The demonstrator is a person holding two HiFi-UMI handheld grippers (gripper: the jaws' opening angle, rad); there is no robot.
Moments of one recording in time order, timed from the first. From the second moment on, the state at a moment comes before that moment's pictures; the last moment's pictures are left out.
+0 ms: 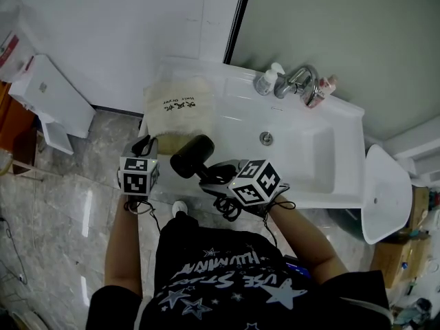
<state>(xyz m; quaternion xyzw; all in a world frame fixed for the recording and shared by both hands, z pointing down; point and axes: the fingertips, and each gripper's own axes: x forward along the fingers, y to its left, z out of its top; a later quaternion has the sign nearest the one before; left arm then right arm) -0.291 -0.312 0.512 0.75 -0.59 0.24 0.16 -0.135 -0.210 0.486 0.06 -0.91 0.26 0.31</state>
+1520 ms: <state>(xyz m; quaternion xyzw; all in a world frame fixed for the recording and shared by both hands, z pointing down) -0.104 -0.058 0.472 0.67 -0.71 0.12 0.17 0.019 -0.135 0.443 0.10 -0.94 0.28 0.14</state>
